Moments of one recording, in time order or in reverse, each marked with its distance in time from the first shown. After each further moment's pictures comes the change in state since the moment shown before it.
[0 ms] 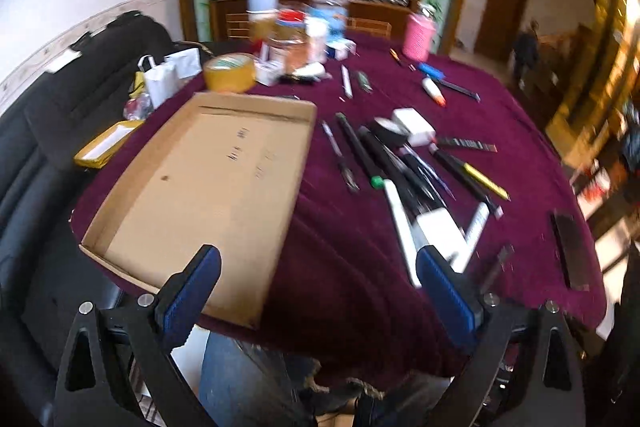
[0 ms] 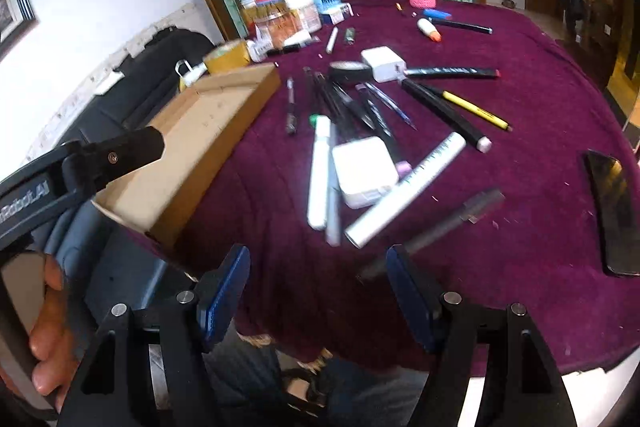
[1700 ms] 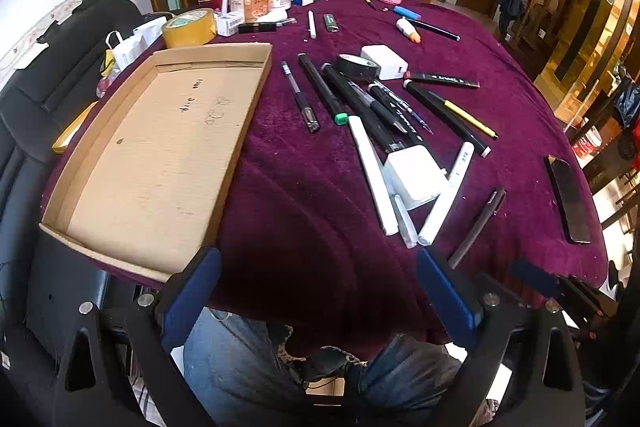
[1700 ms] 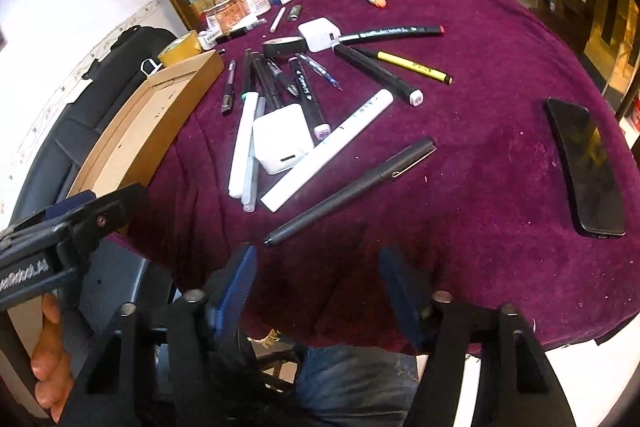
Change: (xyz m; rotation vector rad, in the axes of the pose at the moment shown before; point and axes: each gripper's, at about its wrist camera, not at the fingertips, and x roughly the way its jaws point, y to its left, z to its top) left arm 0.025 -0.017 -0.021 0.073 0.168 -0.066; right arm 0.006 -0.054 -0.016 0.143 0.022 0.007
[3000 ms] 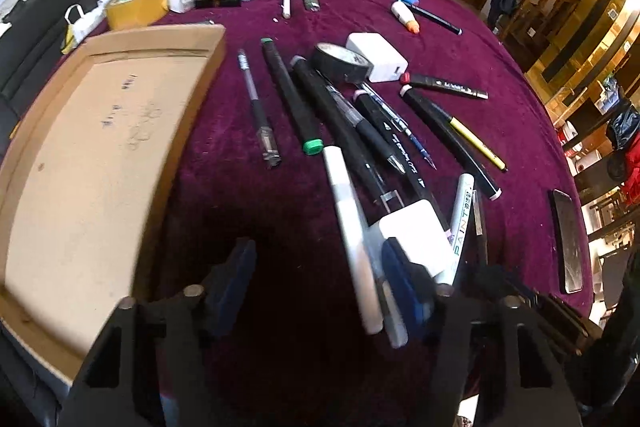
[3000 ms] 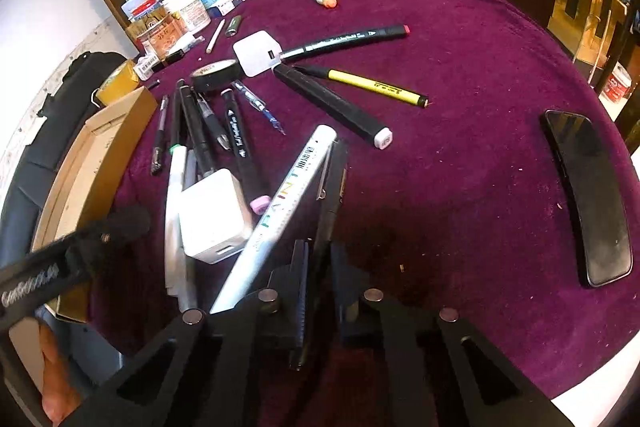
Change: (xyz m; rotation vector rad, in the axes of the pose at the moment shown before) left arm 0.083 -0.005 0.060 -0.044 0.115 -0.126; right arm 0.040 -0.024 0.051 0.119 -0.004 -0.119
